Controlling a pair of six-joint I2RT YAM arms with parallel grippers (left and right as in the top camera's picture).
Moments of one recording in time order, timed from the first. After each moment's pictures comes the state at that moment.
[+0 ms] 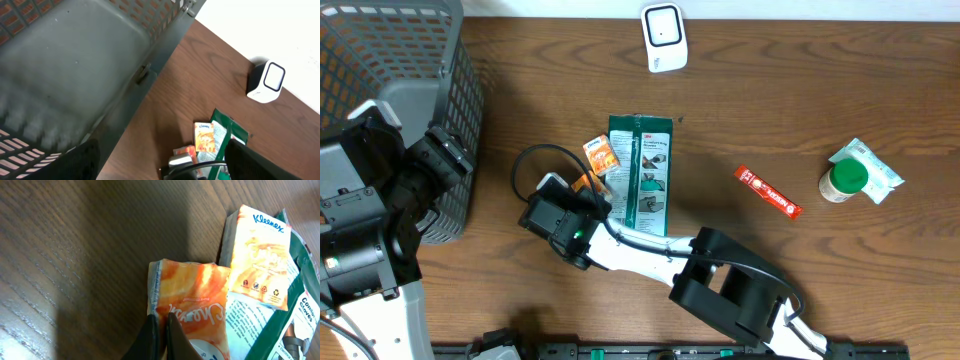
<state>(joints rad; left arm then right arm) 0.31 1.05 1.34 -1.03 0.17 -0.37 1.12 2.21 1.50 -0.39 0.57 0.10</state>
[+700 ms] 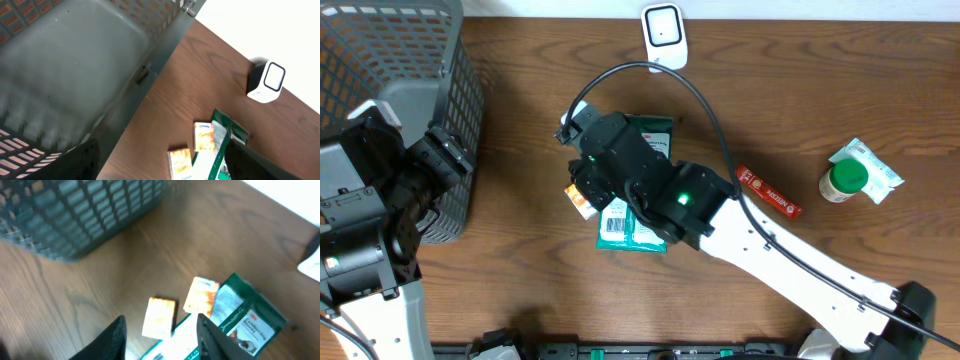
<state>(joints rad) 0.31 1.05 1.34 -1.03 0.17 -0.37 0.94 1.65 1.54 -0.60 0.07 0.11</state>
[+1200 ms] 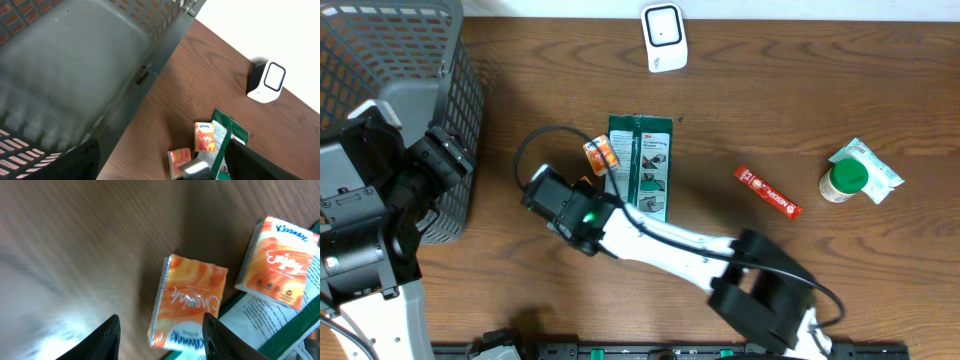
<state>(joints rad) 0.31 1.06 1.34 -1.03 0.17 -0.37 1.08 2.09 1.54 -0.53 0.28 0.10</state>
